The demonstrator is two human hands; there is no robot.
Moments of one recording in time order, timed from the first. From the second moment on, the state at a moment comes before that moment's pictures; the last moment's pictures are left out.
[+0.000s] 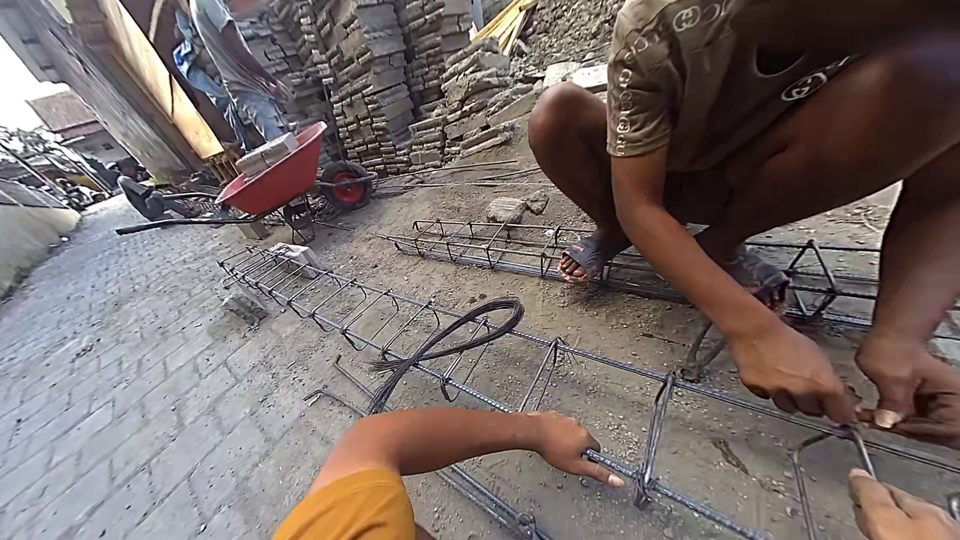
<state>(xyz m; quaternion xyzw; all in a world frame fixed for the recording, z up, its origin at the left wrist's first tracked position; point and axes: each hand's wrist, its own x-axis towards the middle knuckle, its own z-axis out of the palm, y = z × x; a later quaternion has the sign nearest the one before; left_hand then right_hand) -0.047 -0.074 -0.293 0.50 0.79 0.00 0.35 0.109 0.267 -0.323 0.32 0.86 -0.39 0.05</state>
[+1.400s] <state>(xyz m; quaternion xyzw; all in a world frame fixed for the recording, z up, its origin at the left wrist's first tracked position) -0.054 -0.080 -0.294 0.49 0.79 -0.03 0.37 0.103 0.244 -0.299 0.33 0.85 -0.41 0.06</state>
